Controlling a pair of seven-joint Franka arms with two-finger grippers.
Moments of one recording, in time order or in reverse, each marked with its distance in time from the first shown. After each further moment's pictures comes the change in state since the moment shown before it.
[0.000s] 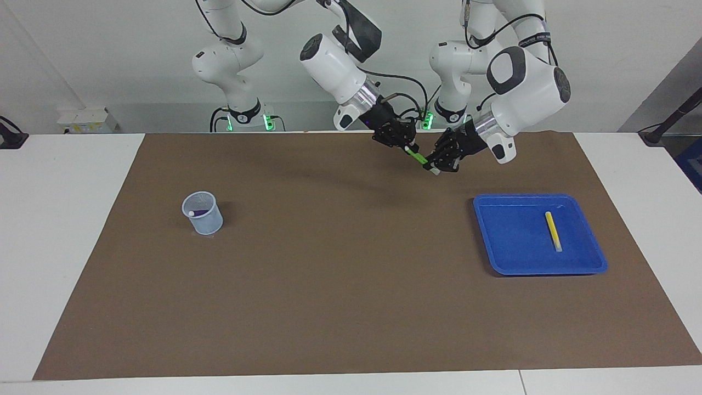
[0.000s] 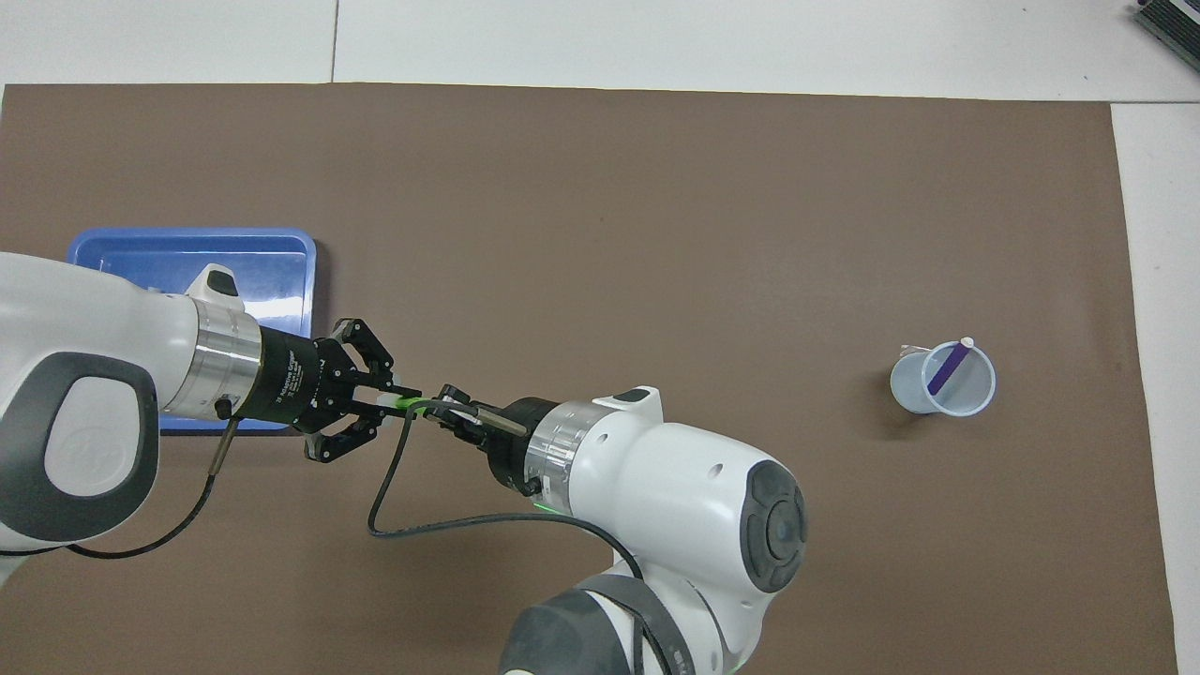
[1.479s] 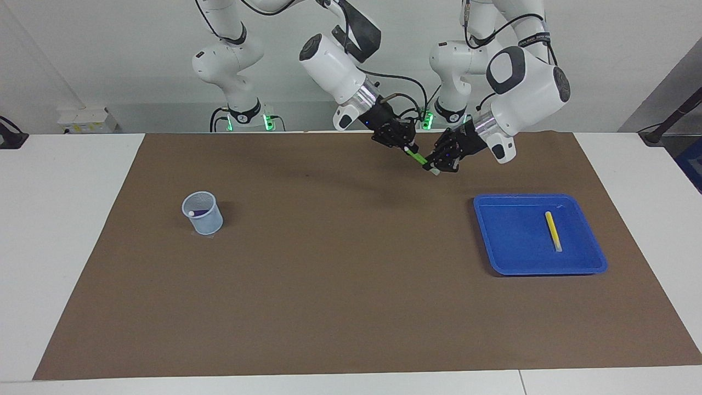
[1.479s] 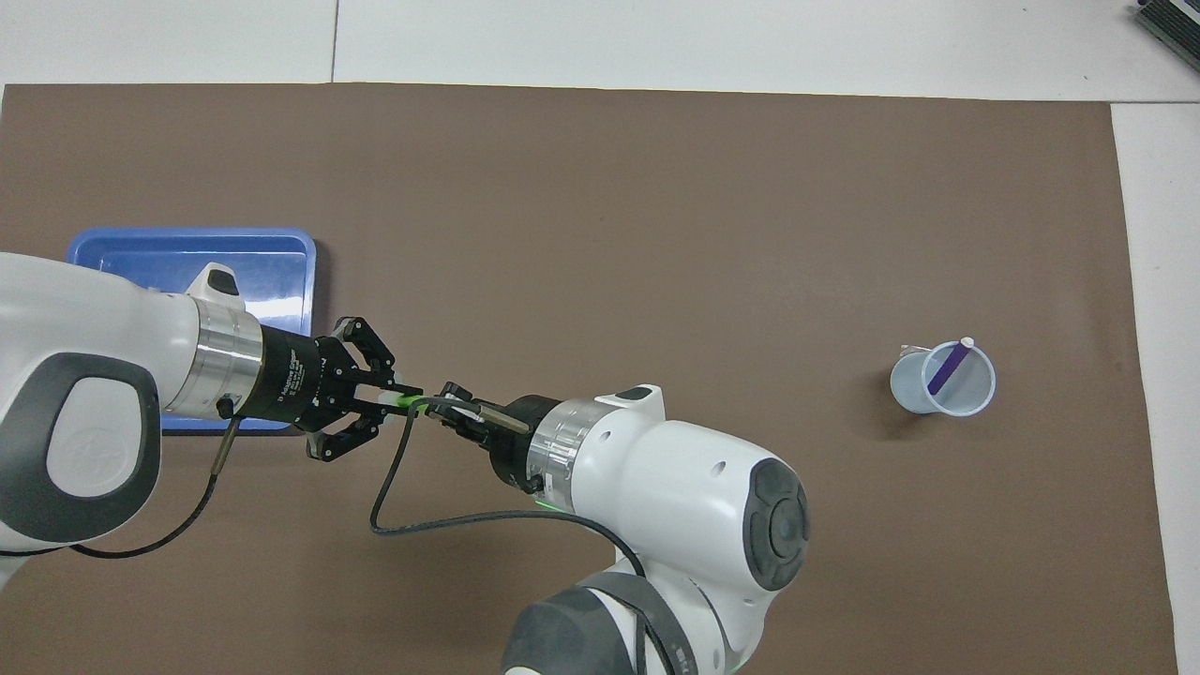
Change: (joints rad) left arm -0.003 -0.001 -0.001 0.000 -0.002 0.009 -0.003; right arm -0.003 0.000 -0.001 0.001 0.000 -0.001 -0.003
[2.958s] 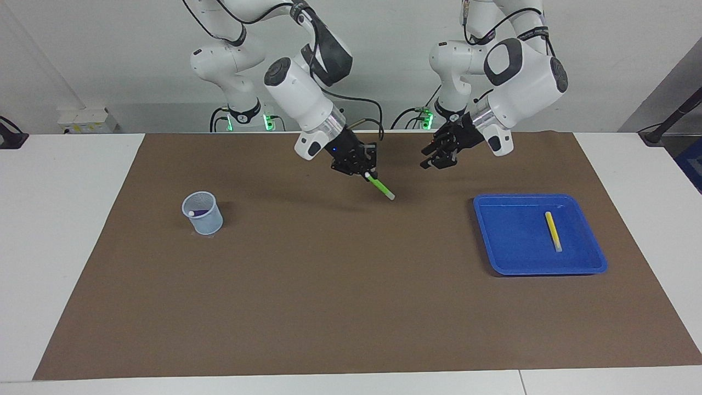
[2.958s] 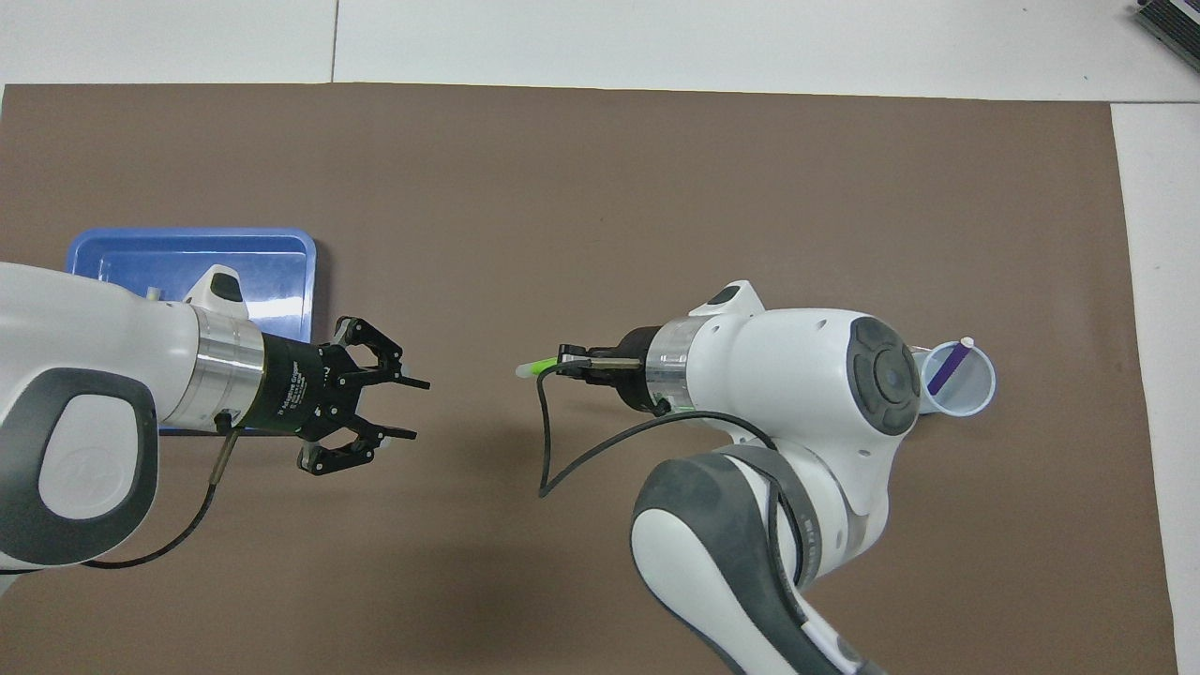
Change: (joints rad) left arm -0.017 -0.033 0.000 -0.010 0.001 -0.007 0.093; right arm -0.286 -0.009 -0.013 0.012 -0.287 -0.416 -0.522
